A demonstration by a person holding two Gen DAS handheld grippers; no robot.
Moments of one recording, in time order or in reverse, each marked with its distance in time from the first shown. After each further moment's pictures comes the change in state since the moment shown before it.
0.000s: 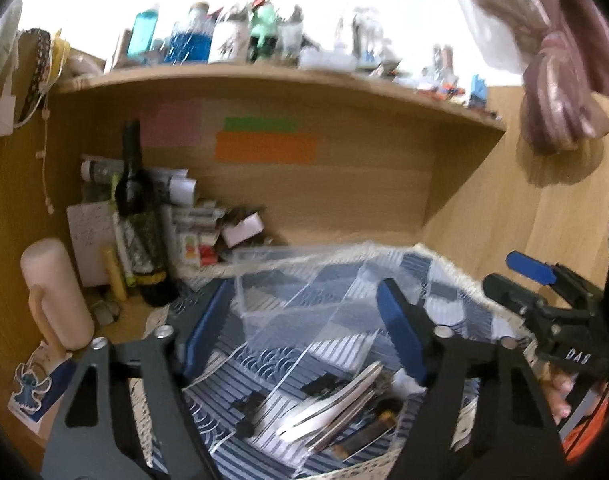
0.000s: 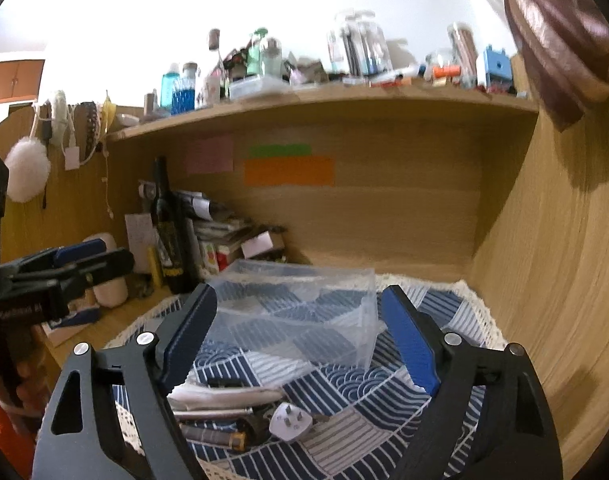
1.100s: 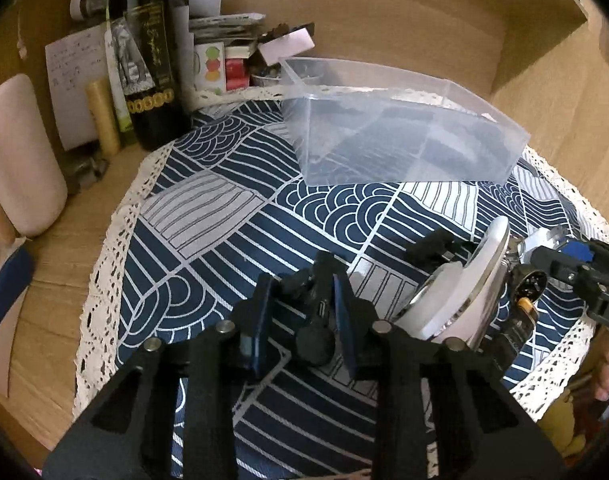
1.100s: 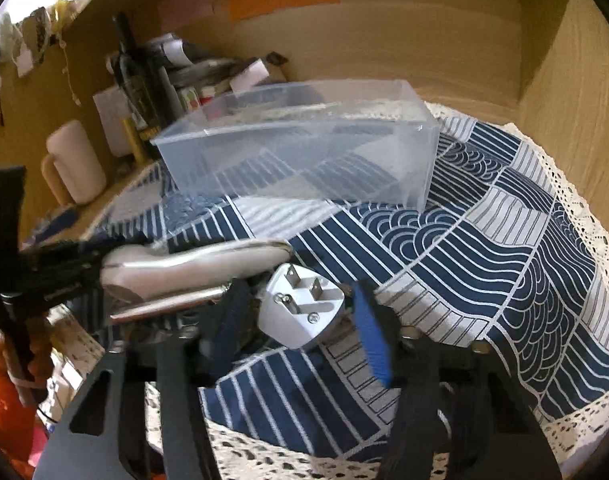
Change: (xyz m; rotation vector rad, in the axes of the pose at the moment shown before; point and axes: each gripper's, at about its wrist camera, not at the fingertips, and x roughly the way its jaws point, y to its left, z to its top) left arm 0.102 0.051 -0.109 -0.039 0.419 0.072; right arm 0.095 -0.010 -0.094 0.097 0.466 0.058
